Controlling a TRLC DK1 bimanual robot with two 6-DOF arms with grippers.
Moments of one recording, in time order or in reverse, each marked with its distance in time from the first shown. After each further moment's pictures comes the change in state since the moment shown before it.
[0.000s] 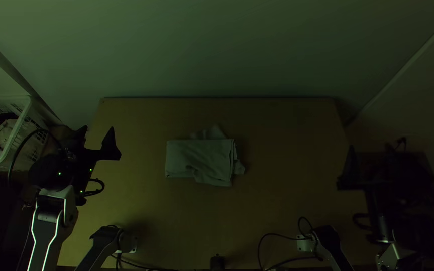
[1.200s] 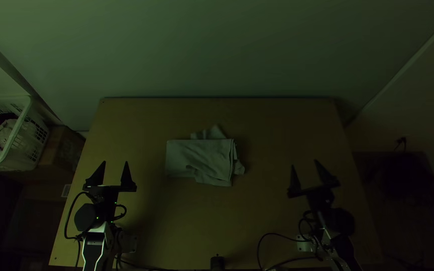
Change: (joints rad) left arm 0.110 -0.597 -0.848 0.412 0.119 -0.019; right arm 0.166 -0.325 -0.886 0.525 -0.057 0.087
